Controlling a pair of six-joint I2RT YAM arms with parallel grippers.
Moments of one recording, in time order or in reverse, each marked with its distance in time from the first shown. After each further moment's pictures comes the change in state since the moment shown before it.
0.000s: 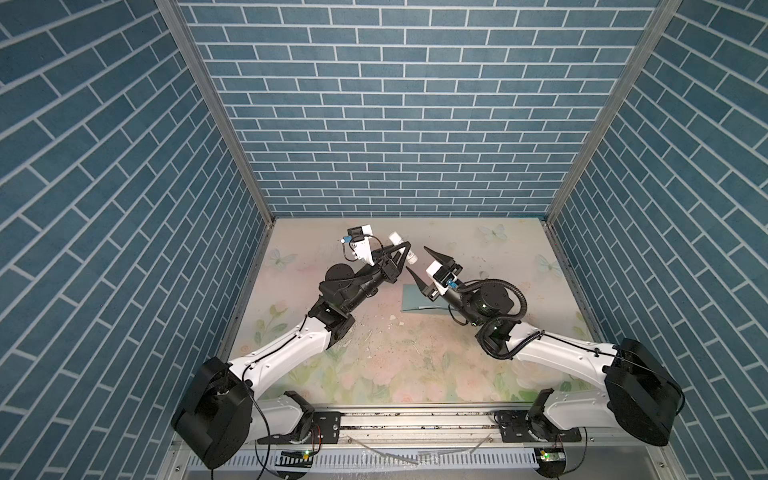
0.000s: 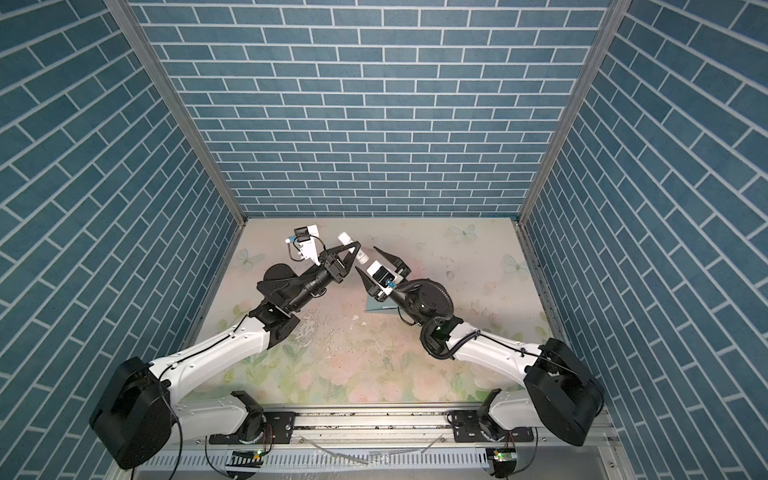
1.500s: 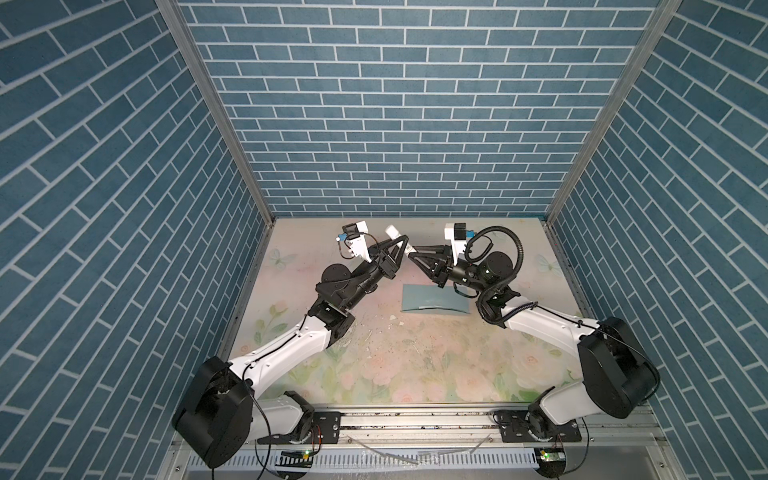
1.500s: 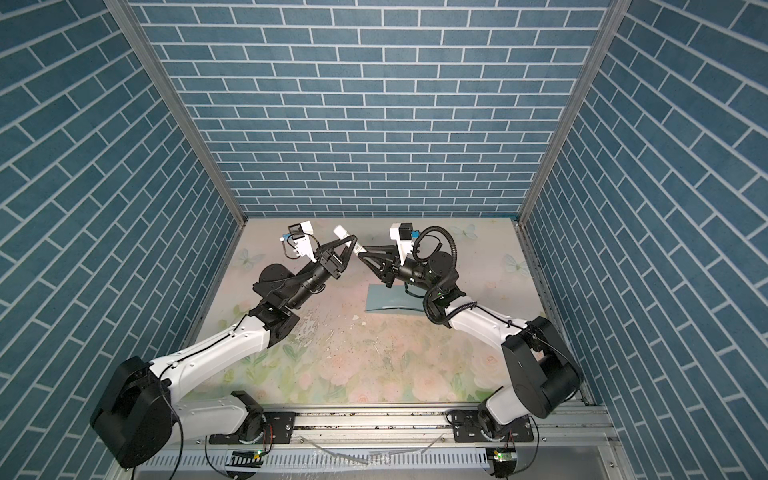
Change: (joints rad) left arm 0.006 0.006 0.008 0.084 -0.011 -0.007; right arm -0.272 0.175 0.177 0.078 -0.685 1.077
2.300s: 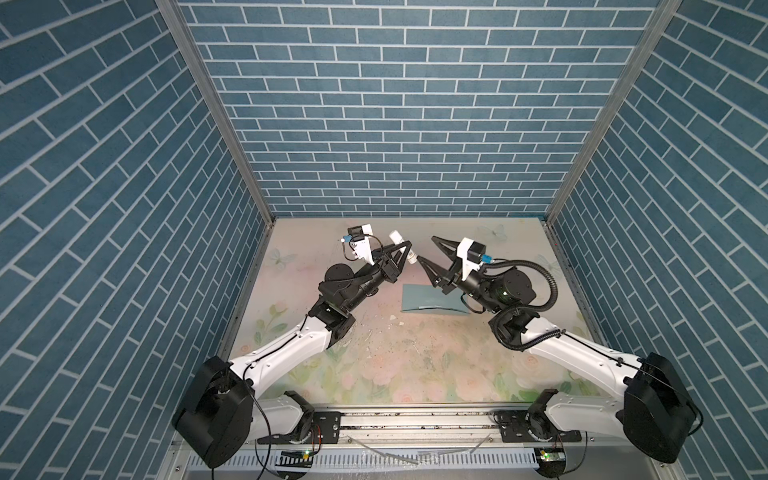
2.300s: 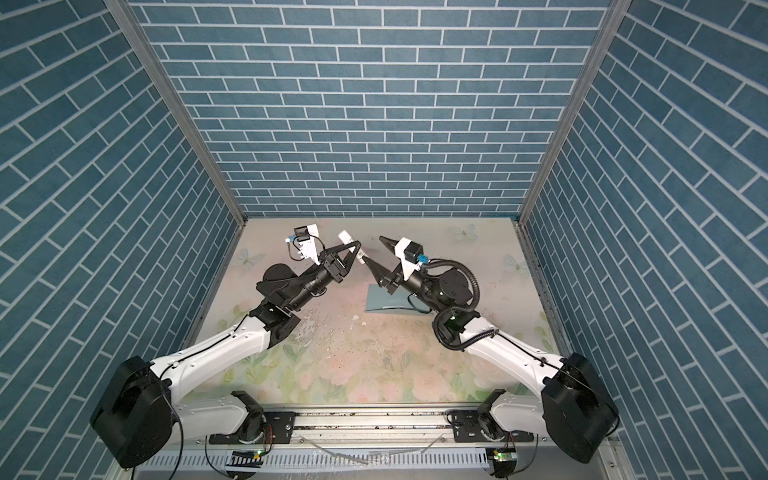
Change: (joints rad) left arm -0.005 0.000 -0.006 -0.058 0.027 0.002; right arm 0.167 -0.274 -0.129 -0.137 0.446 -0.706
